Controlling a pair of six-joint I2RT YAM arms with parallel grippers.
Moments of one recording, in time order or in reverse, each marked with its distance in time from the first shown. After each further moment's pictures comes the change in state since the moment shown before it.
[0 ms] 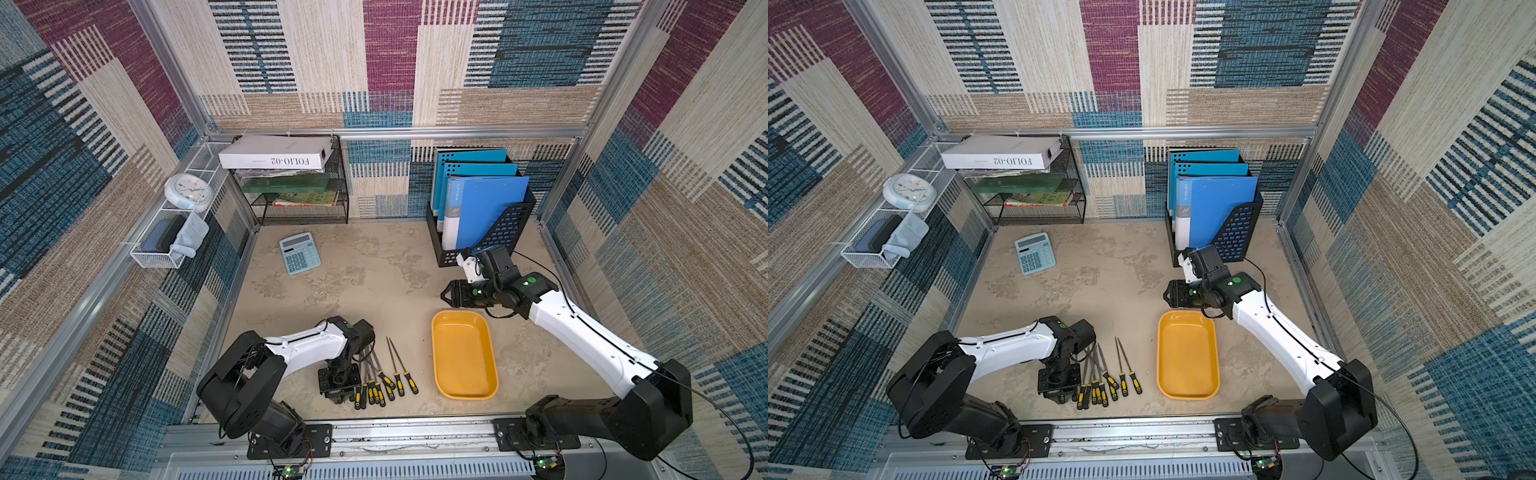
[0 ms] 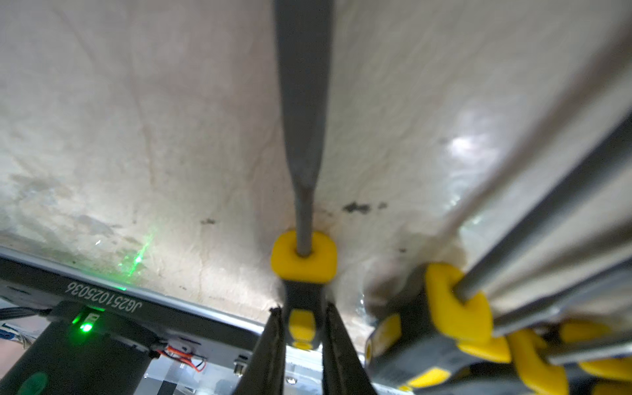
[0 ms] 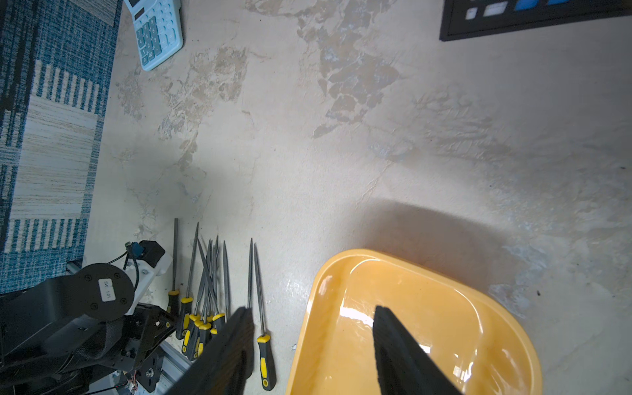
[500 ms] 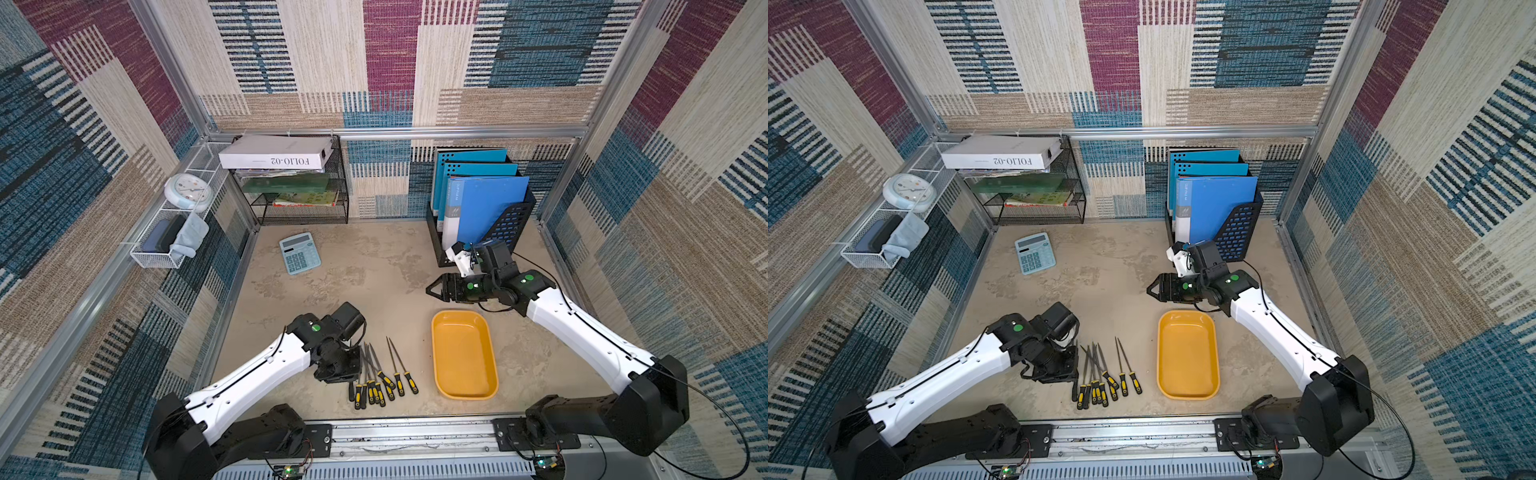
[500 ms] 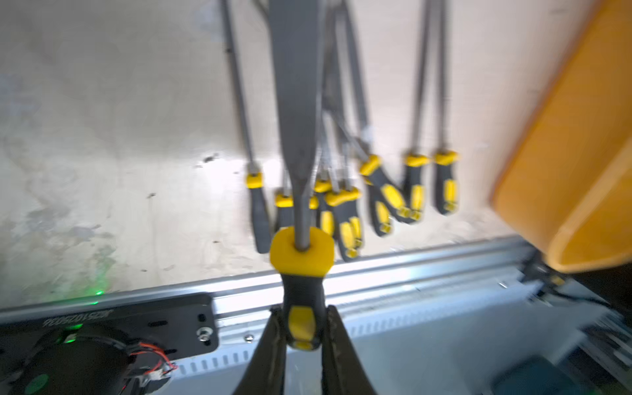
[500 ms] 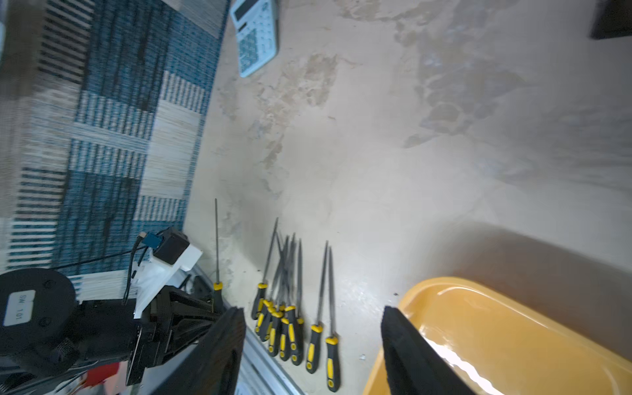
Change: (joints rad) left arm 0.000 -0.391 0.172 -0.059 0.141 0.163; right arm 0.005 0.026 0.002 0.174 -0.305 0.106
